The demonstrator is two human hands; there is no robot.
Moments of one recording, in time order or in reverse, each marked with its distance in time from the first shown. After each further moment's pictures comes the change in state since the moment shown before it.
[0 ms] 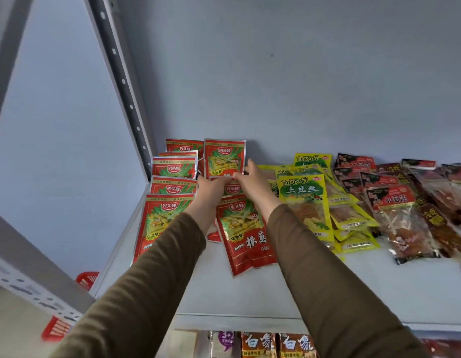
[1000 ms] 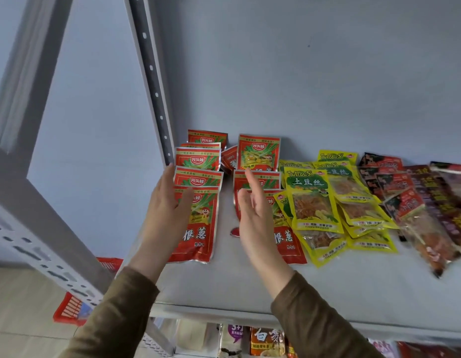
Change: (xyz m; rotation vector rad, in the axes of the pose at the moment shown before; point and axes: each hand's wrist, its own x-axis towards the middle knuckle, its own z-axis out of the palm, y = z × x) left_hand -0.070 -0.019 -0.130 0.587 0.258 0.481; right_hand -0.117 -0.003 0.070 0.321 0.092 -0.232
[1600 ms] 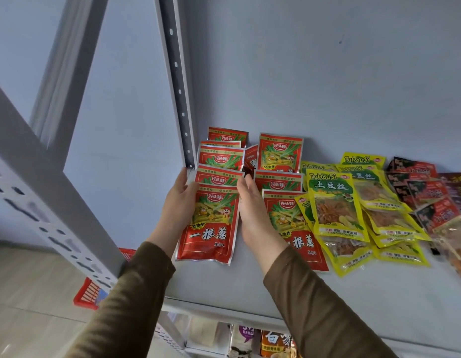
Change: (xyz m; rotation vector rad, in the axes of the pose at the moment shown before) left_hand 0.040 -0.021 0.000 -0.318 -0.107 -0.273; right_hand 0.042 0.004 0.045 0.253 -0.130 0.424
